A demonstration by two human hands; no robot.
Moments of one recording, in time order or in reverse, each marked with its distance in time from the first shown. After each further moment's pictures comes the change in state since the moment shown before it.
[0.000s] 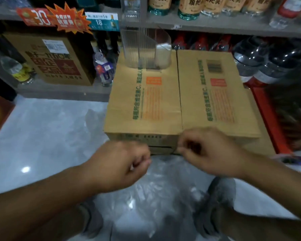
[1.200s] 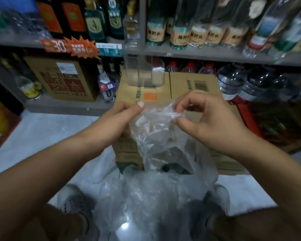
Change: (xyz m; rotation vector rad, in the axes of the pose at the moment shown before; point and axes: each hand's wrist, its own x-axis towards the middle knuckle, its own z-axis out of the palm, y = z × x) left_hand 0.031 0.034 -0.075 -0.859 0.166 -0.565; right_hand -0.001 -0.074 -0.067 0.204 0.405 -0.068
